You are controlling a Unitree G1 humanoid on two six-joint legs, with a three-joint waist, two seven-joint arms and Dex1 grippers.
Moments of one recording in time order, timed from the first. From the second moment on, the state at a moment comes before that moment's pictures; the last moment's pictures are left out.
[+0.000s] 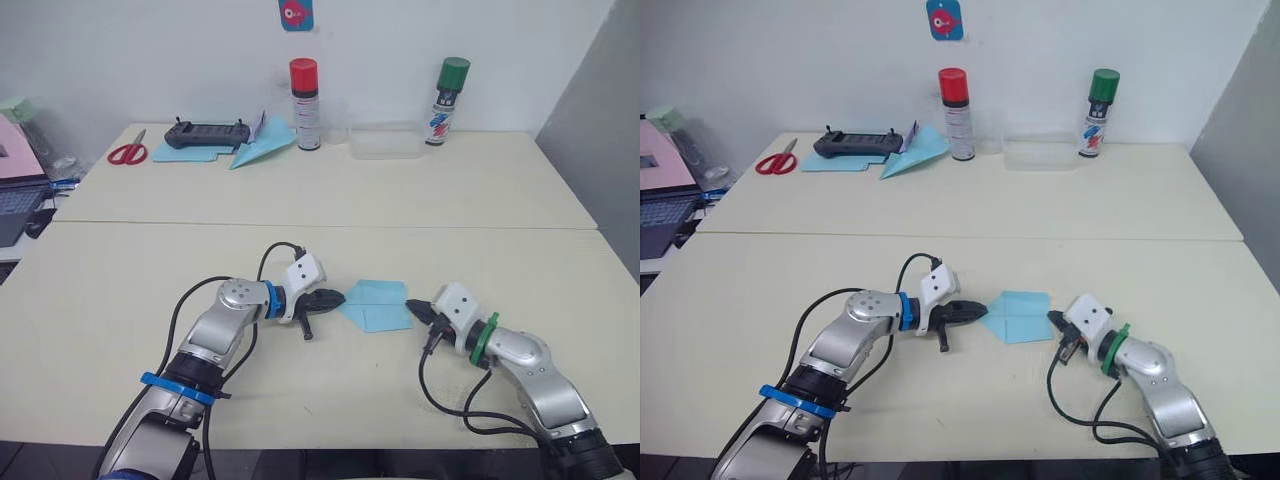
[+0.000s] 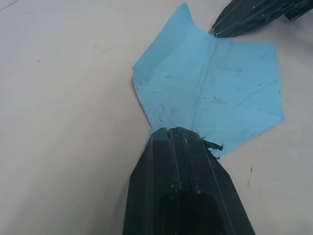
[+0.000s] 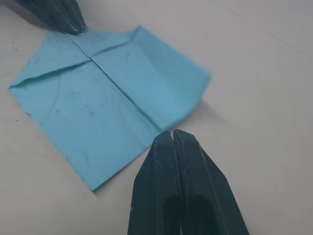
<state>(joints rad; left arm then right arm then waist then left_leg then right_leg) -0.46 0.43 -0.28 0.22 -0.14 0.28 -1.00 -0.02 -0.50 0.09 -0.13 0.09 0.17 0.66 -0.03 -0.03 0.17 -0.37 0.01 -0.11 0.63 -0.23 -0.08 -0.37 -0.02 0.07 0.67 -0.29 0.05</state>
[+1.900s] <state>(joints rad) -0.39 0.43 -0.28 0.13 -0.11 0.32 -0.95 -0.23 -0.43 0.28 0.00 -0.01 0.12 0.71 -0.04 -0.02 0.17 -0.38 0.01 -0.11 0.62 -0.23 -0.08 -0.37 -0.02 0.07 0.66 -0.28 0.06</state>
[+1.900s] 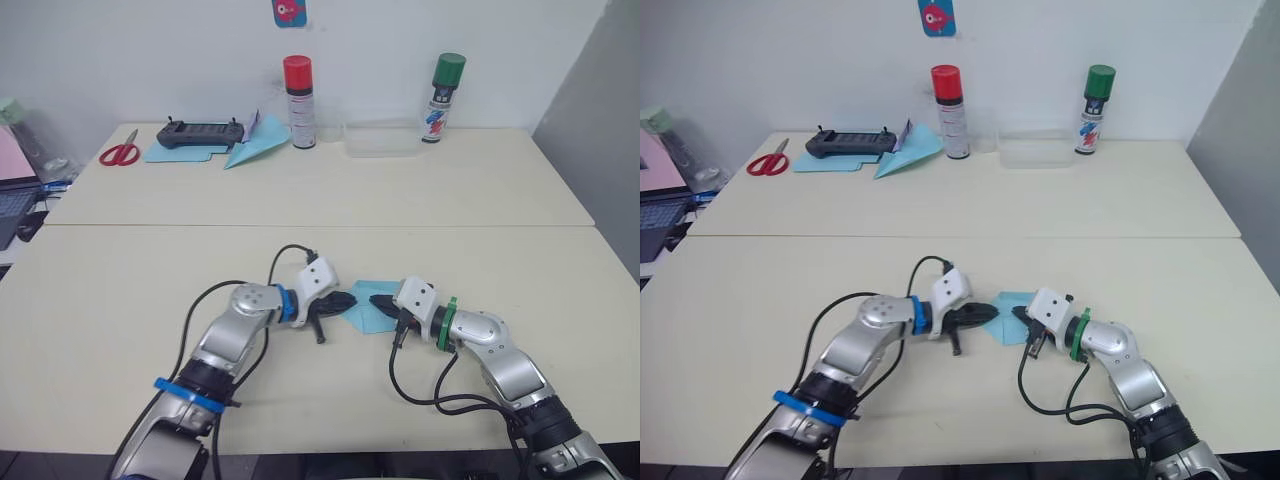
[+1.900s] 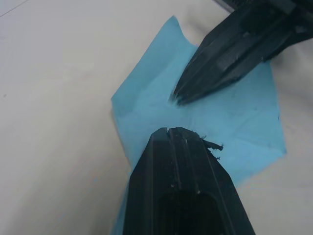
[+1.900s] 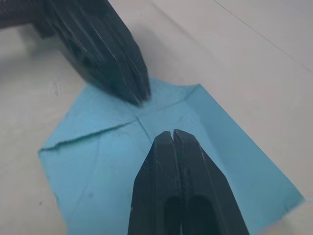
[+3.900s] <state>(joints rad) -0.41 0.50 -0.31 0.13 -0.11 0.18 -1.00 -0.29 -0.46 0.10 0.00 0.23 0.43 0.82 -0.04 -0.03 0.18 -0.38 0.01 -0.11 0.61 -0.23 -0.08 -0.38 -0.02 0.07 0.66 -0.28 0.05</state>
